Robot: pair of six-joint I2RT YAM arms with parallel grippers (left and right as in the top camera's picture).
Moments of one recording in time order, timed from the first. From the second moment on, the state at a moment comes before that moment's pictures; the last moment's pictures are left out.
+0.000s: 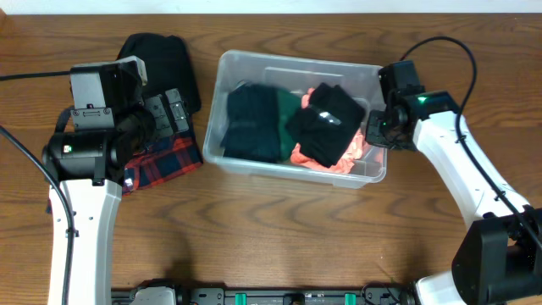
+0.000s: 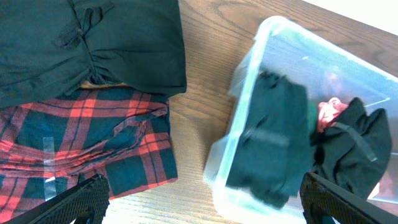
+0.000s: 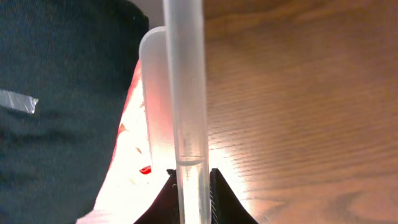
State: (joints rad) left arm 0.04 1.26 1.35 -0.96 0.16 -0.25; right arm 0.19 1.66 1.27 -0.94 0.09 0.45
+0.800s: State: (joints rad) left arm 0.04 1.26 1.35 -0.96 0.16 -0.25; right arm 0.12 1.68 1.26 -0.80 0.27 0.14
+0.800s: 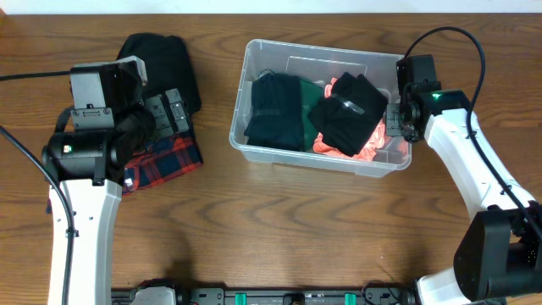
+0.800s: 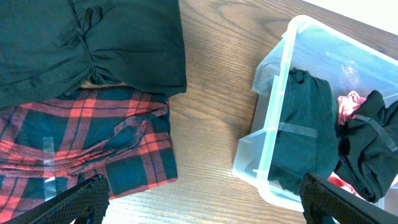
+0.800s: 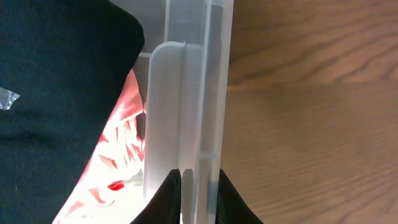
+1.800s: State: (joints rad) left arm 0.04 1.26 1.35 -0.96 0.16 -0.25; right arm 0.08 1.68 1.23 -0.68 0.25 -0.07
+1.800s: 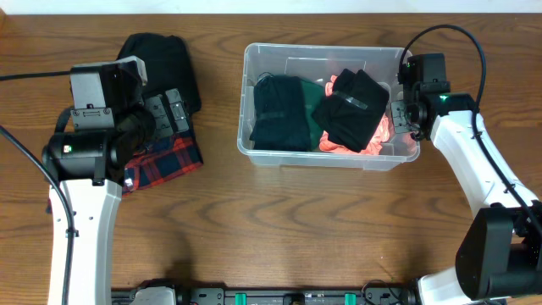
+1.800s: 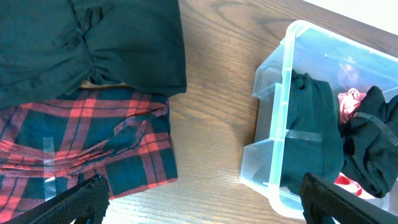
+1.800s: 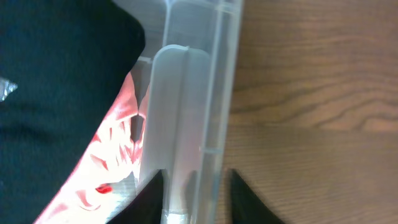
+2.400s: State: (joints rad) left arm 0.04 1.26 1.35 -0.96 0.16 -0.25; right arm -0.26 1.21 1.23 -0.81 -0.06 0.34
